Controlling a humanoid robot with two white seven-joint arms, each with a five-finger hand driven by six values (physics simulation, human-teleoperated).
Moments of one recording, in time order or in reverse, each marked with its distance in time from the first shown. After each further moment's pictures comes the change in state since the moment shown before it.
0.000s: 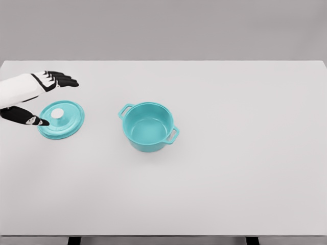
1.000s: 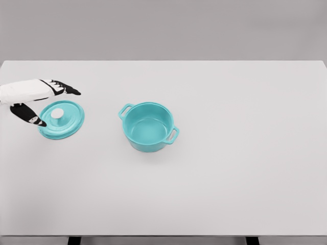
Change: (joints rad) left arm -0.281 -0.126 -0.230 0.302 -0.085 0.000 -0.219; right arm 0.009 0.000 -0.004 0.010 0.000 0.000 0.001
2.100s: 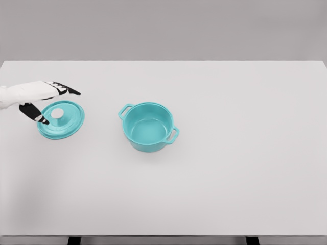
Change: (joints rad) left arm -0.051 -0.130 -0.002 0.202 -0.194 0.000 0.021; right arm 0.000 0.000 0.000 0.000 0.000 0.000 0.000
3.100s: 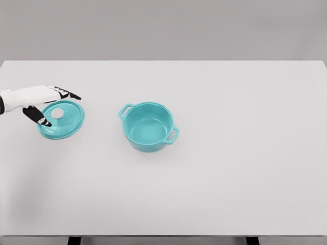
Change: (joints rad) left arm -0.002 -0.043 0.000 0.075 -0.038 0.000 0.000; right arm 0.000 0.000 0.000 0.000 0.000 0.000 0.000
